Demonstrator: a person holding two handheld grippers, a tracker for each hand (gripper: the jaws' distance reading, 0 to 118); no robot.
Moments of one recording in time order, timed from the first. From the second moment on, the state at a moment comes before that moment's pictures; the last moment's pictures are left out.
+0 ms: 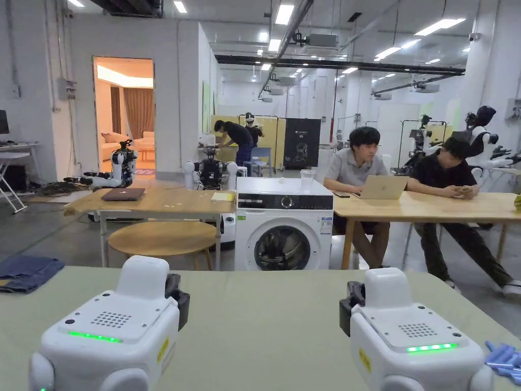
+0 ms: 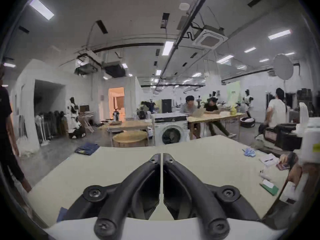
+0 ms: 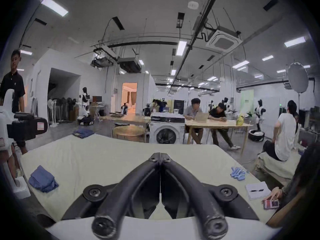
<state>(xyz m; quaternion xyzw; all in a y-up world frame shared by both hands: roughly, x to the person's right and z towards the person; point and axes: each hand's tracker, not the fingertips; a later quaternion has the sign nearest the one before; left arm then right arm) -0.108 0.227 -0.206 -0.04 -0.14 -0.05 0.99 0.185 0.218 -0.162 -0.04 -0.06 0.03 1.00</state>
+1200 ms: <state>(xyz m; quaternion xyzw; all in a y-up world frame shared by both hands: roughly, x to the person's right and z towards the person) -0.120 0.221 -0.191 -0.02 -0.11 -0.02 0.99 0.180 0.212 -0.171 -0.08 -0.10 0.01 0.99</state>
